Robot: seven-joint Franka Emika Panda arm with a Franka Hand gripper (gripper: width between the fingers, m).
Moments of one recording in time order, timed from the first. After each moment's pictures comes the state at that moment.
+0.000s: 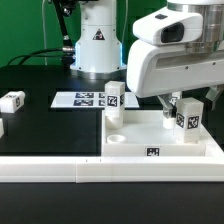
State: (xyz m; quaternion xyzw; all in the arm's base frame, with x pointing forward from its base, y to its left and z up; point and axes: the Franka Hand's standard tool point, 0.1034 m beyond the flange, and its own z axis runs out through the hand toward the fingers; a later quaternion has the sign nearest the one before) arm 0.593 0.120 0.073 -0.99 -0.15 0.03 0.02
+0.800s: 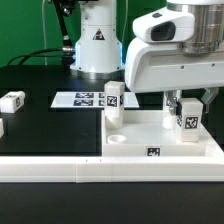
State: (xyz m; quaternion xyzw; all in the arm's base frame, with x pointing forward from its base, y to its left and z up) arm 0.593 0.120 0.073 -1.00 0.00 0.03 0.02
